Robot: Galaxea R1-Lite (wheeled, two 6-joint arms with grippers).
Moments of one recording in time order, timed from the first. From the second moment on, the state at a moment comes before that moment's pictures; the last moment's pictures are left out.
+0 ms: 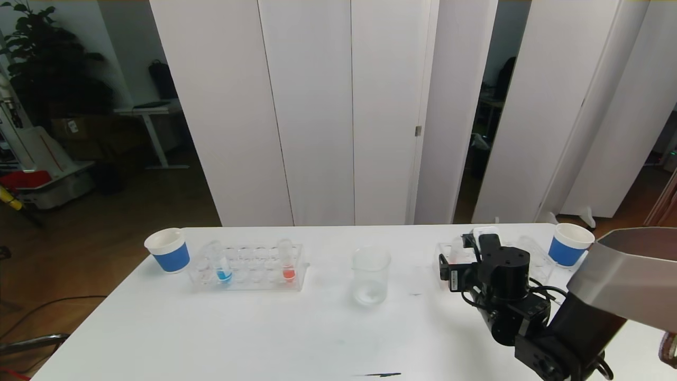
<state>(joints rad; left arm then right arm) 0.00 0.00 0.00 0.00 -0.01 0.01 0.46 2.23 -0.66 -1.28 -0.54 0.06</state>
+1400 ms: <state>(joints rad) 0.00 0.00 0.00 0.00 -0.01 0.01 0.45 2.34 -0.83 -1.28 -0.54 0.02</state>
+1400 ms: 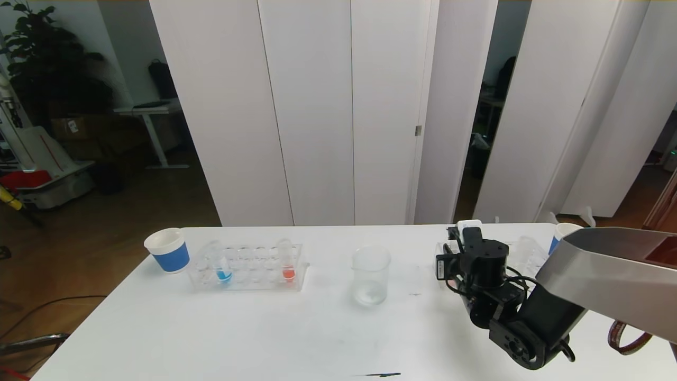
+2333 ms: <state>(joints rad) 0.00 0.00 0.00 0.00 -0.01 0.01 0.45 2.32 -0.84 -1.28 -0.54 0.03</state>
